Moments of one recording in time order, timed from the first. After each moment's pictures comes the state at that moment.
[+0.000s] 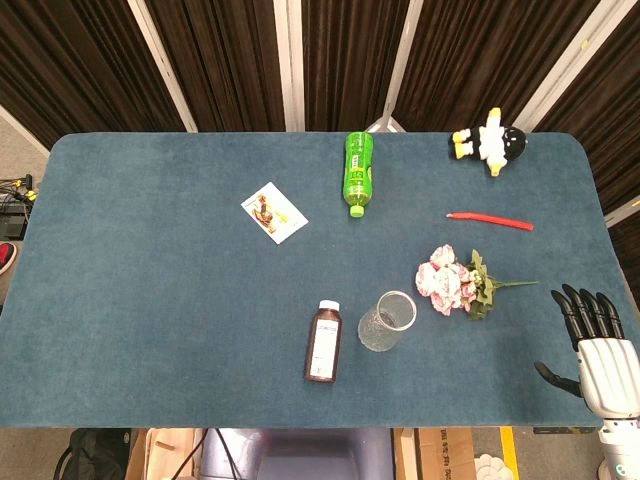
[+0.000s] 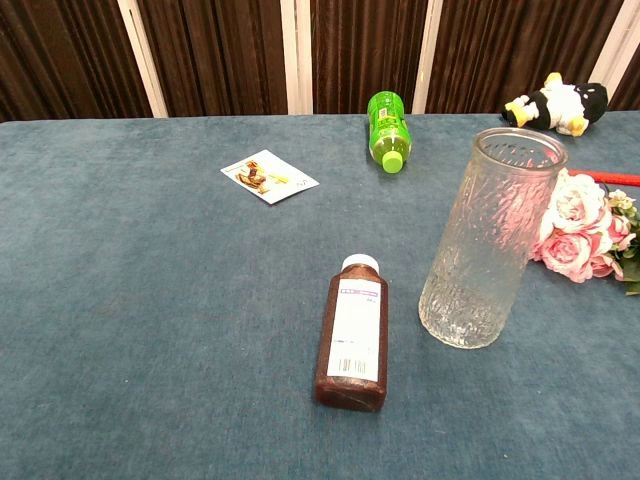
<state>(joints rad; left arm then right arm) 0.11 -1.00 -0.09 -1.74 1.44 1.69 -0.08 0.04 -1.08 0.05 -1.67 -1.60 1.57 -0.02</state>
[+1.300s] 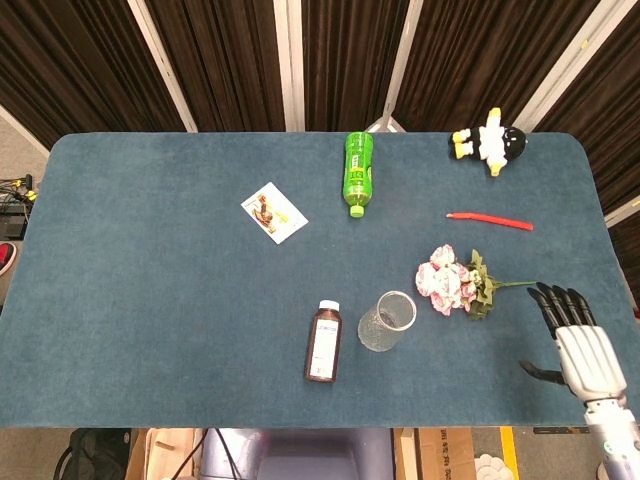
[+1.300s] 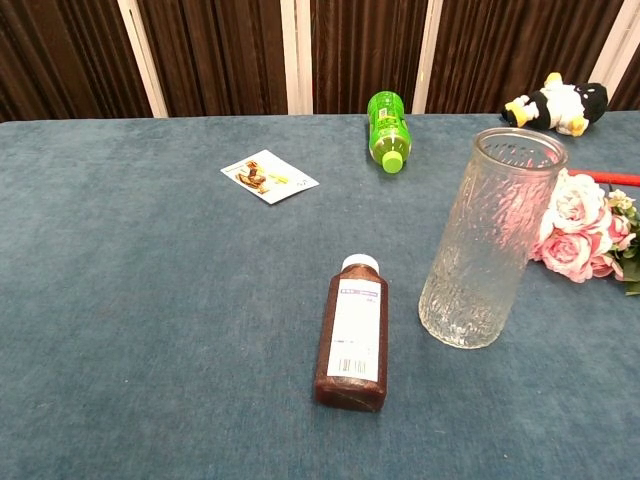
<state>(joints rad) 0.13 -1.00 -0.09 -1.74 1.47 1.74 -0.10 0.14 -1.05 0.05 -1.66 -1.54 1.35 0.07</state>
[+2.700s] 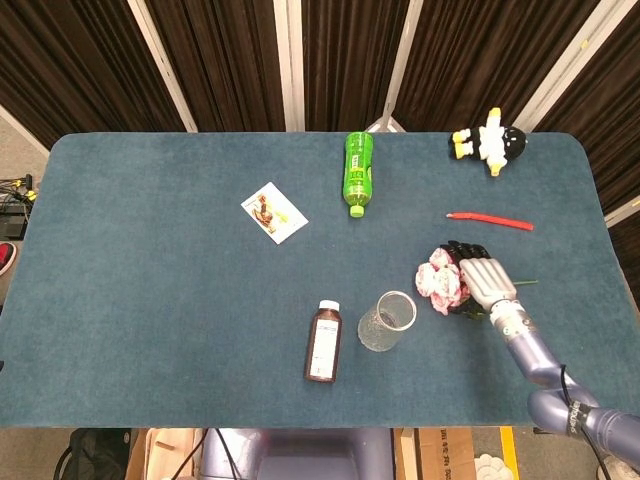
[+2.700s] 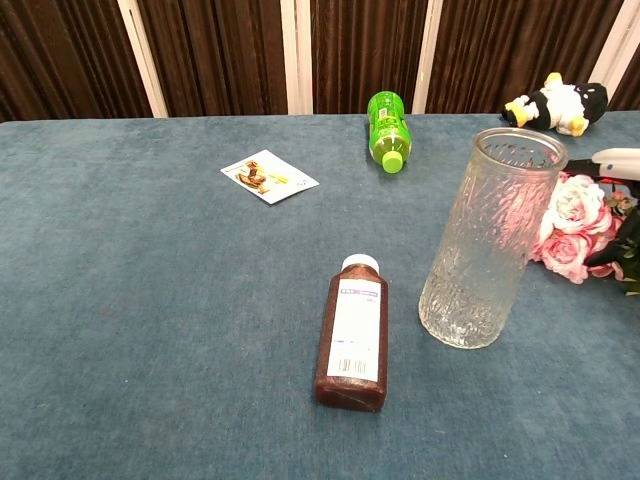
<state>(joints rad) 0.10 -1.04 -0.10 -1.75 1.42 1.69 0.03 0.62 -1.32 0.18 -1.38 -1.10 0.74 -0.06</state>
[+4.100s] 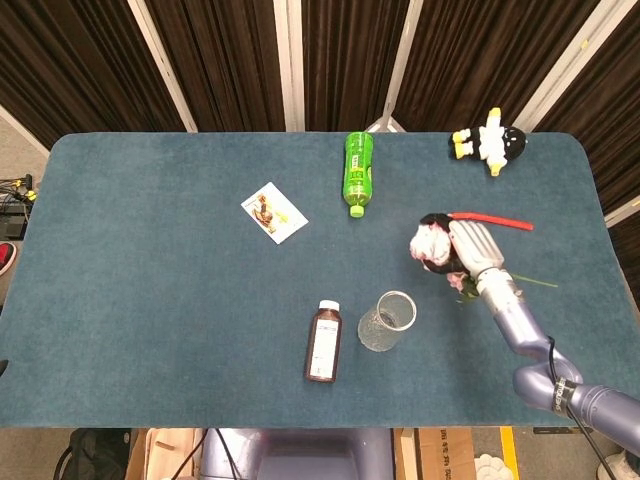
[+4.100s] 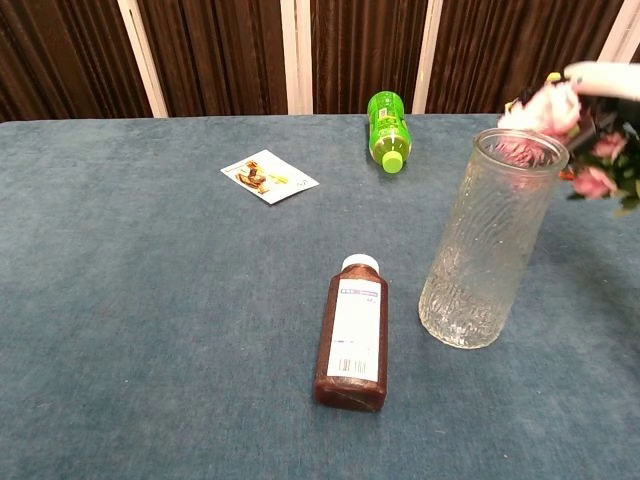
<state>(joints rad) 0.09 -1.04 -0.10 -1.76 1.42 1.68 0.04 0.68 -1.32 0.31 -1.35 -1.17 0.79 0.24</state>
